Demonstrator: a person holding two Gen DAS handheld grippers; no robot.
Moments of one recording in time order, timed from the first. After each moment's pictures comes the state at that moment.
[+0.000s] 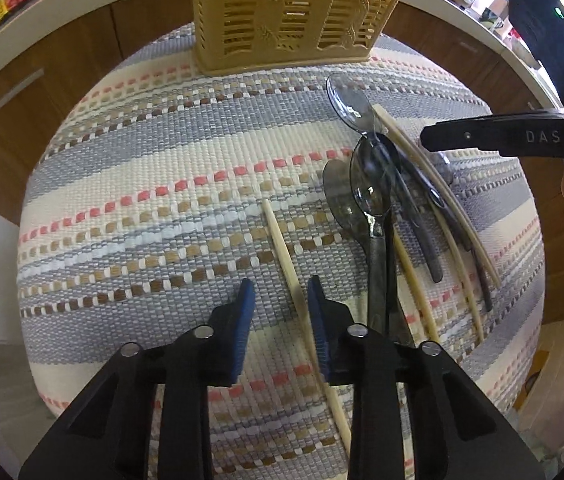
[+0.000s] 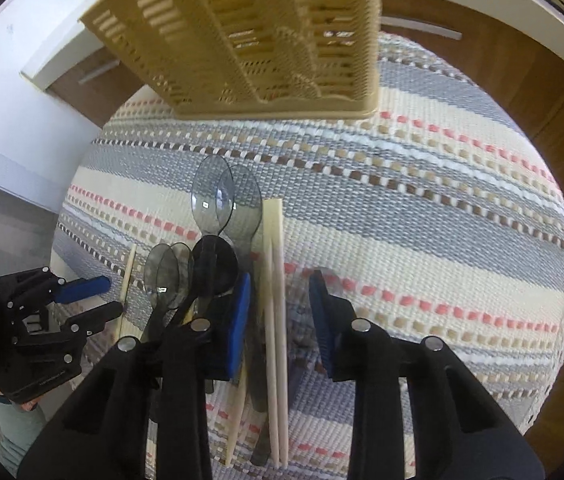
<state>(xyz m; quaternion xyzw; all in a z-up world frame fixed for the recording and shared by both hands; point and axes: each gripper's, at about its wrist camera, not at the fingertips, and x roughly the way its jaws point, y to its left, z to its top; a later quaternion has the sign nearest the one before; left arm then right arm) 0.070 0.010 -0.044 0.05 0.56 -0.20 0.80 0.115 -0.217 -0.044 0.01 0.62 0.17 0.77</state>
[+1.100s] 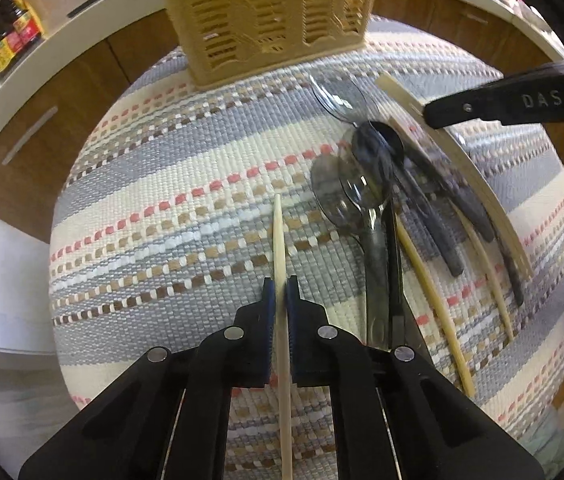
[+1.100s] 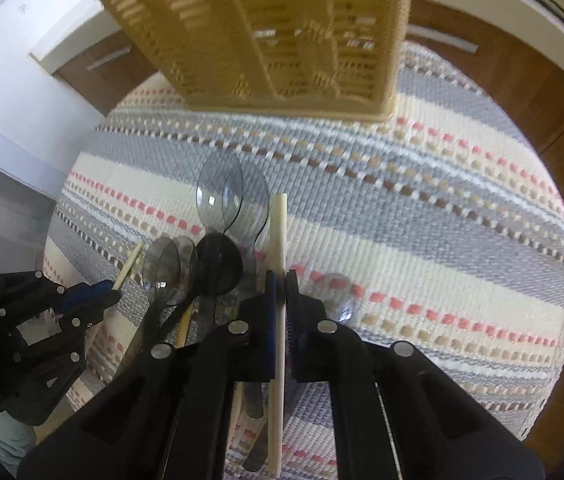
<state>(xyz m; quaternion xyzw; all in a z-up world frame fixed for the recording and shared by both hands) 0.057 -0.038 -0.040 0.12 0.54 -0.15 0.82 0.109 -0.210 -0.042 -0.01 0.60 0.18 0.78</state>
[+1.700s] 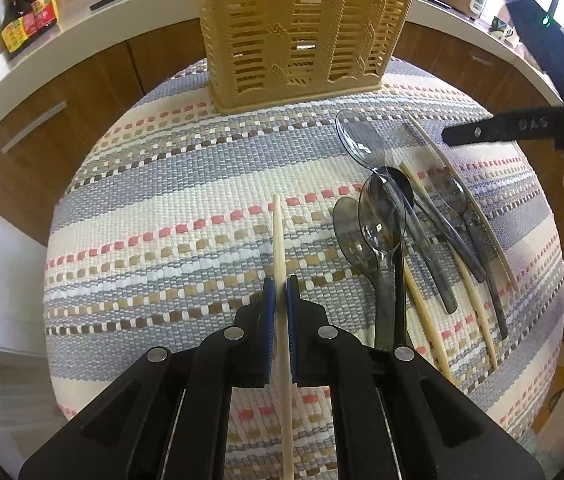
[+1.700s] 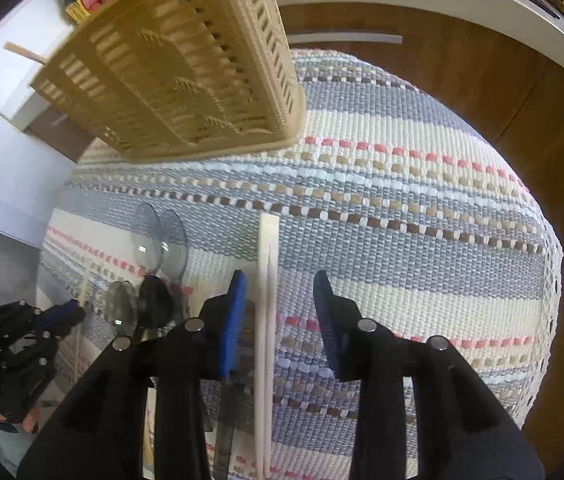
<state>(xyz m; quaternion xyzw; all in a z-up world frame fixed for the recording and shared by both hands) 0.078 -0.005 -0.034 0.07 0.52 -0.16 0.84 0.136 -0.275 -0.044 0.02 0.60 0.12 0.79</state>
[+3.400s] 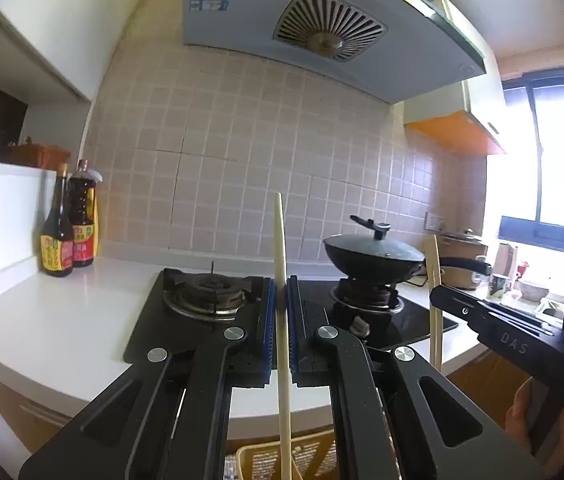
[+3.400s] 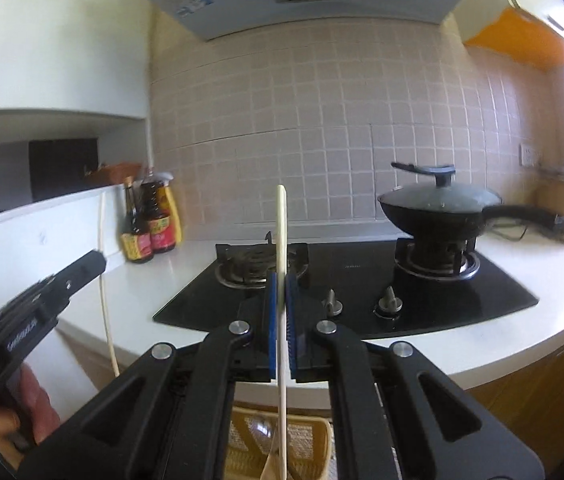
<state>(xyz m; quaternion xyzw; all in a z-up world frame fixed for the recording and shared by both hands) 0.194 -0.007 0.174 -0.06 0.04 -0.13 0.99 0.200 -0.237 0.163 0.05 0.12 0.13 0.98</state>
